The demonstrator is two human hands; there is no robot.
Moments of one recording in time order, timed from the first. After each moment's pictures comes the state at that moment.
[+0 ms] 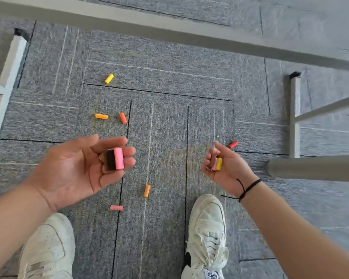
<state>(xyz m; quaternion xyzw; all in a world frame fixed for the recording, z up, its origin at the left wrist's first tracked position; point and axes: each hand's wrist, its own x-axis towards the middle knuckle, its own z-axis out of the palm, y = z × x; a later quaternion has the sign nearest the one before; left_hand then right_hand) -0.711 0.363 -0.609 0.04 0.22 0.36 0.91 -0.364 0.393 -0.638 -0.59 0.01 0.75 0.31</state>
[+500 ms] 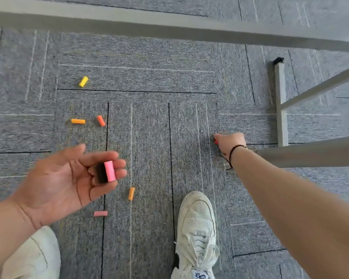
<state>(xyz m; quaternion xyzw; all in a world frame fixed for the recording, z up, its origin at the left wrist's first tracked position) -0.672 0.357 -0.611 0.04 0.23 0.30 0.92 -0.297 0.450 -0.686 -0.87 -0.14 0.43 0.19</state>
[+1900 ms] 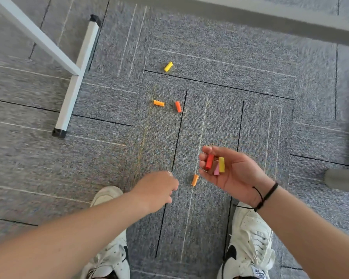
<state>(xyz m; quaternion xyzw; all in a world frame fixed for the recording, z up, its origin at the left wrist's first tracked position) -0.690 0.290 -0.670 0.72 0.54 -0.13 0.42 -0.485 0.369 -0.618 -0.42 -0.02 0.88 0.21</state>
